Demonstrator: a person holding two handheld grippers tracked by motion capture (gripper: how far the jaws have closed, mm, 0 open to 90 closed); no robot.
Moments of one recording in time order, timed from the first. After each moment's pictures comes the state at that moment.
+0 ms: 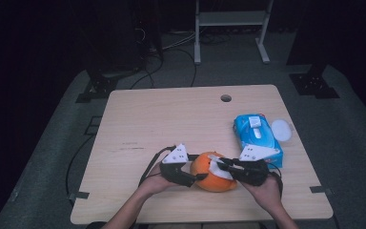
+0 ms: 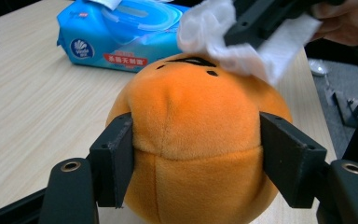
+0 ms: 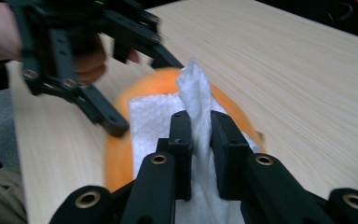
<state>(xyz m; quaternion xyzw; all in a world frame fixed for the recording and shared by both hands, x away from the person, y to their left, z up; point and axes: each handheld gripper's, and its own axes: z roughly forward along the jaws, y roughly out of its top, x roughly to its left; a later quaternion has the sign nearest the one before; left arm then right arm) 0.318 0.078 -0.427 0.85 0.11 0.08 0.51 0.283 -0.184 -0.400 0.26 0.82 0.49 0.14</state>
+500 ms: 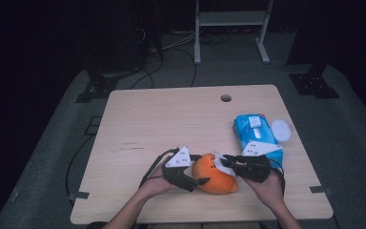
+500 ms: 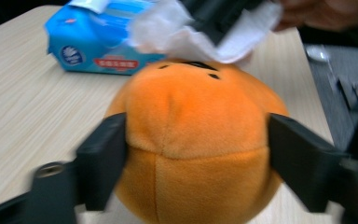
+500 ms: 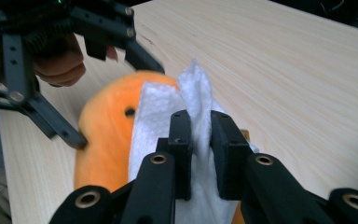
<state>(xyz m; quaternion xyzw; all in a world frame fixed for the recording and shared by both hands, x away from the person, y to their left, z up) 0.316 0.073 -0.428 0.85 0.12 0.08 0.51 0.295 -0.196 -0.405 0.29 0.82 0.48 0.13</state>
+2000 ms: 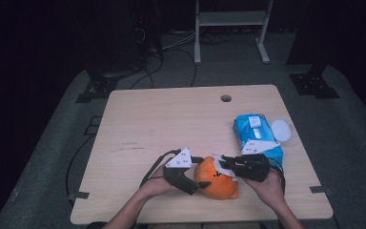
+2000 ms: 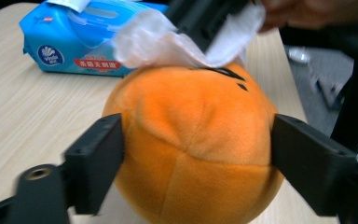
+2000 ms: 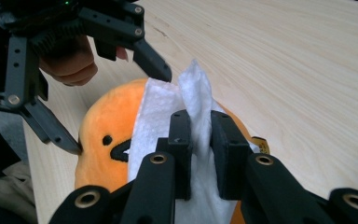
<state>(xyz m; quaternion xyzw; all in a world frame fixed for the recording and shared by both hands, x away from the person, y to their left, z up) 0.312 0.070 -0.428 0.85 0.10 0.04 0.52 0.299 -0.195 -0.404 0.29 0.82 0.48 0.09</state>
